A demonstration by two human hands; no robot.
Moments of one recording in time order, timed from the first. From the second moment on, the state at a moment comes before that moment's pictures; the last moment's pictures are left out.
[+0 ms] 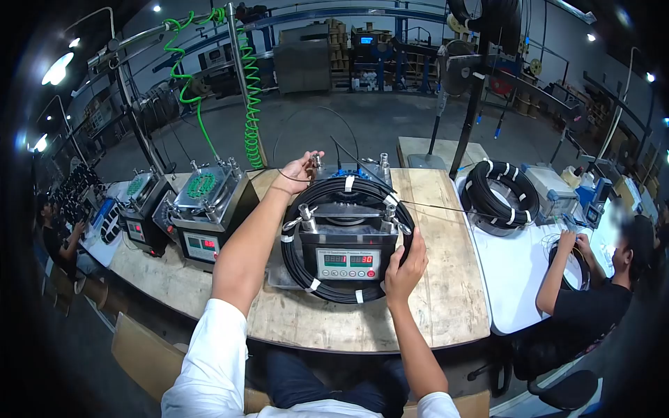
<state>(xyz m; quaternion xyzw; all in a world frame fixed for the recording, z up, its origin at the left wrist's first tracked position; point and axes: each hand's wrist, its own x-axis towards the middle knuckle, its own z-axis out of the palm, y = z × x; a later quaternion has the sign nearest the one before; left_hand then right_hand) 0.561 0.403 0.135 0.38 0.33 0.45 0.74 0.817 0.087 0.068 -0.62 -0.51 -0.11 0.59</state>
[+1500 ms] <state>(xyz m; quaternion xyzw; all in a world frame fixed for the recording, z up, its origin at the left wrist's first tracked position) 0.591 0.389 0.146 0.43 0.32 0.53 0.66 0.813 0.089 0.053 -0.57 -0.47 -0.06 0.67</state>
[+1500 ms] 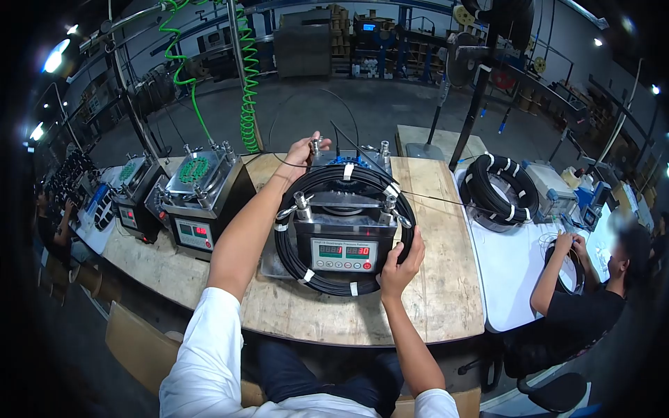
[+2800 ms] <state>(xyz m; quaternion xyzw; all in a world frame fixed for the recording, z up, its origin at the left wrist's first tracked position) 0.522 0.141 0.165 0.76 0.48 0.42 0.11 0.837 0.132 0.137 -0.51 -0.56 -0.04 0.65</state>
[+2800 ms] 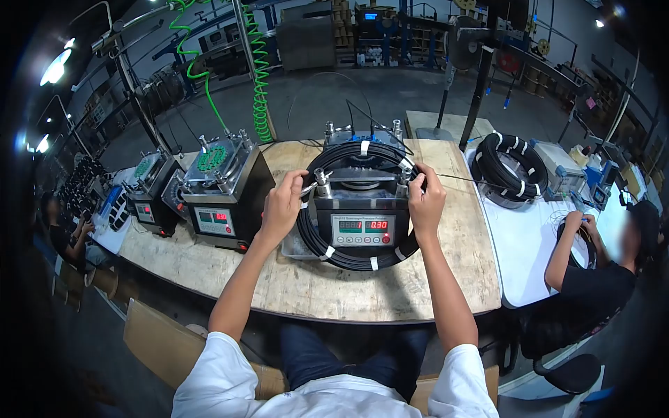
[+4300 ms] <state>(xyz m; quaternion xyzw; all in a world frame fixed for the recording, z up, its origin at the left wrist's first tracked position) 0.575 0.148 0.131 0.68 0.48 0.55 0.02 0.842 0.096 0.121 -0.53 -0.55 0.07 0.64</state>
